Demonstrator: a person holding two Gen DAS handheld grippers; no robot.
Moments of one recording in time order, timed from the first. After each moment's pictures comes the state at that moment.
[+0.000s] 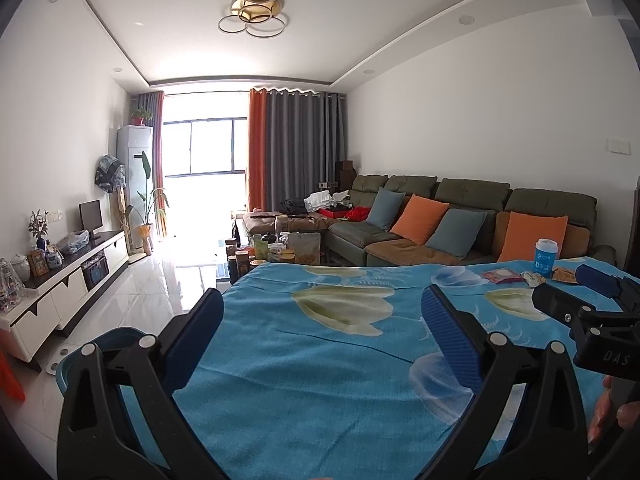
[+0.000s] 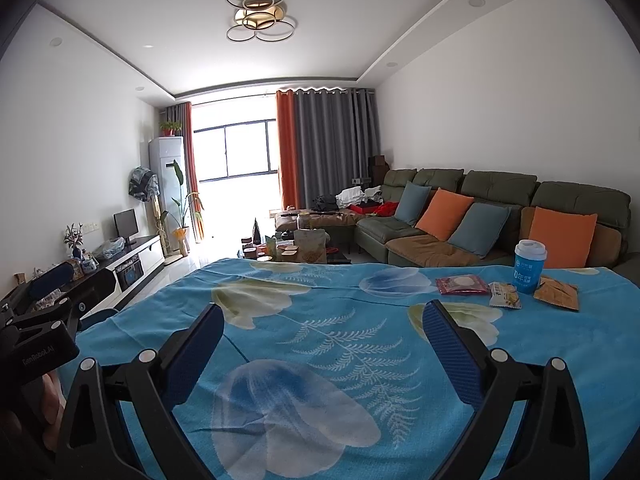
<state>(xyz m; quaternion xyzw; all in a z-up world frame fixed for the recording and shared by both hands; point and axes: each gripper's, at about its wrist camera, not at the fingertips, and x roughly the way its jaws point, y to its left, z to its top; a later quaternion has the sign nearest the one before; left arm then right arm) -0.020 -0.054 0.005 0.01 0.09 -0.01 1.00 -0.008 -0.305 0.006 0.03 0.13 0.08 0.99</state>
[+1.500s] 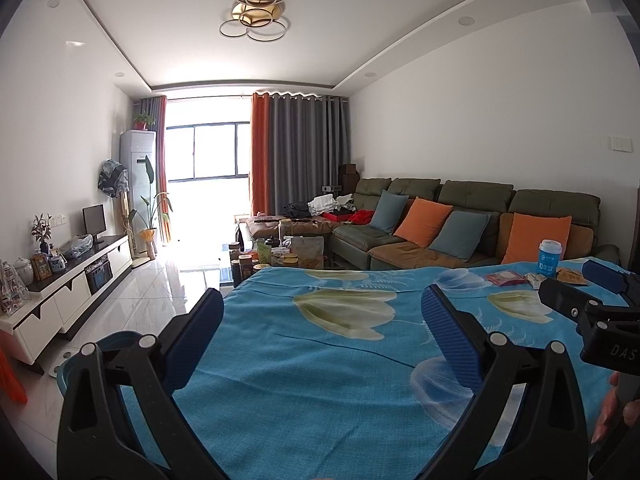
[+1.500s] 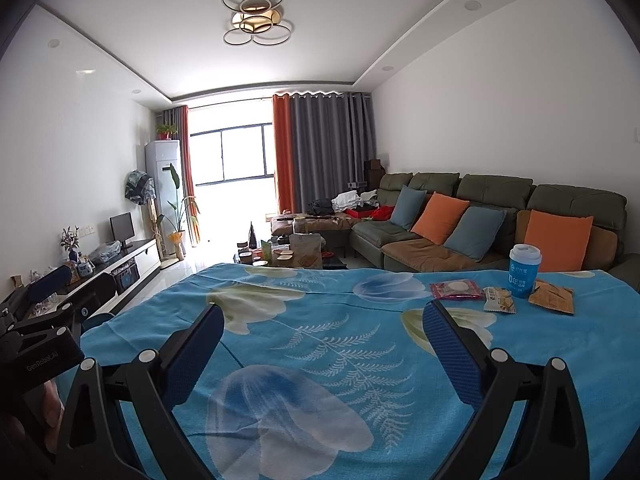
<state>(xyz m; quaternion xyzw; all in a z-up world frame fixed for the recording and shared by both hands) -0.018 -0.060 0.006 0.02 0.08 0.00 1.00 -0.009 -0.312 0.010 0.03 0.12 0.07 0.99</state>
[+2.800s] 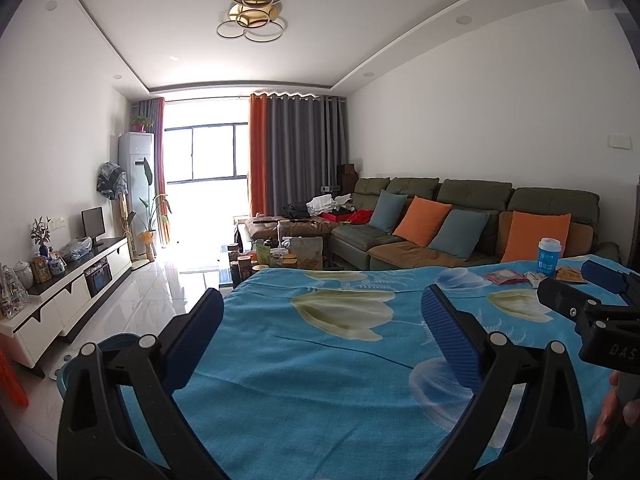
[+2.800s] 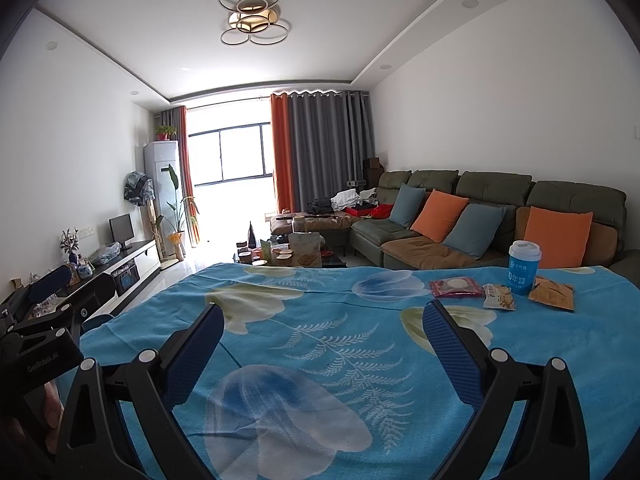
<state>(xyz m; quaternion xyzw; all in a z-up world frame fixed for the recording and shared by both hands) -0.018 -0.060 0.006 0.02 0.08 -0.01 1.00 -0.008 -0.310 0.011 0.04 0.13 0.07 0.99</state>
